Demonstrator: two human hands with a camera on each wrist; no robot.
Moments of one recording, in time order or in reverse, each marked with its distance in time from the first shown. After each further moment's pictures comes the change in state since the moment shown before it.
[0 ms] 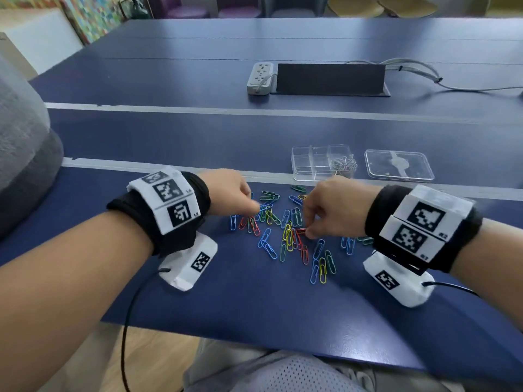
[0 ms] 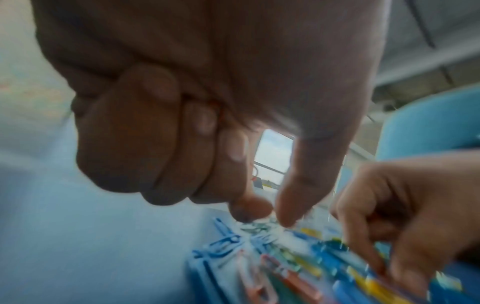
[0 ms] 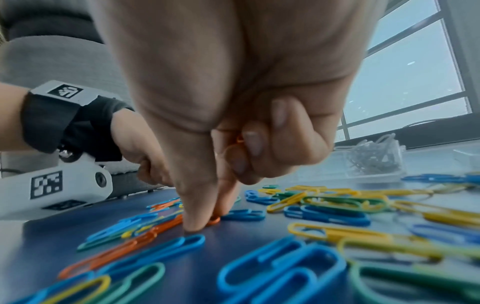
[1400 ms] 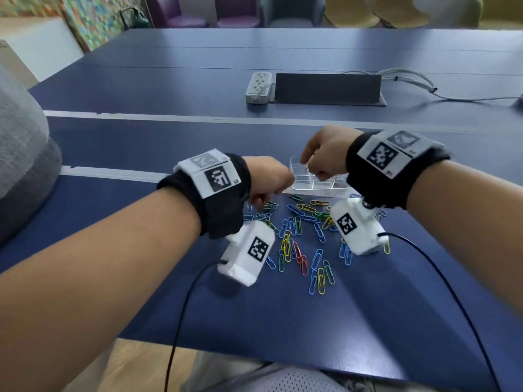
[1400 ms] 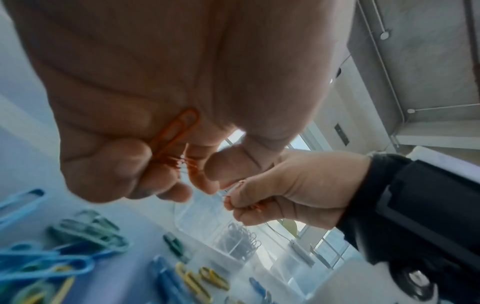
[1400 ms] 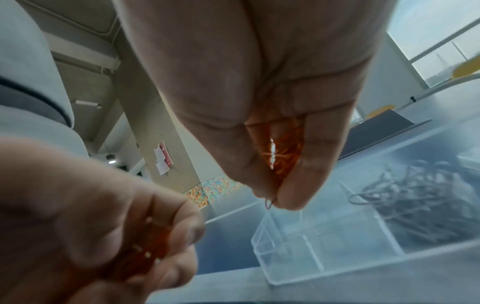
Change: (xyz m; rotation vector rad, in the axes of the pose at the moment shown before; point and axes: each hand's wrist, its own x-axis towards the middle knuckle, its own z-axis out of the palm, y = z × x) left_hand 0.020 0.057 -0.013 -0.565 -0.085 -0.048; right_hand 0.054 0.018 -0.053 0.457 0.159 0.406
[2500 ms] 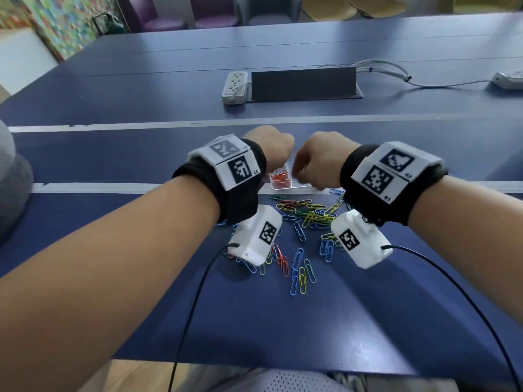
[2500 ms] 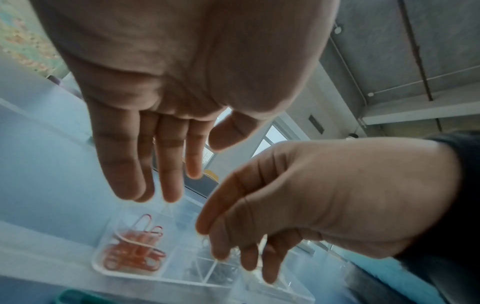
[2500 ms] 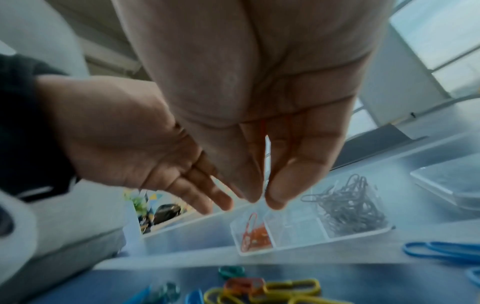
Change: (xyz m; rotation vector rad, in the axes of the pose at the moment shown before) left_hand 0.029 0.046 0.007 0.074 0.254 0.162; right_hand -0.019 0.023 -0.002 -0.172 0.023 -0.055
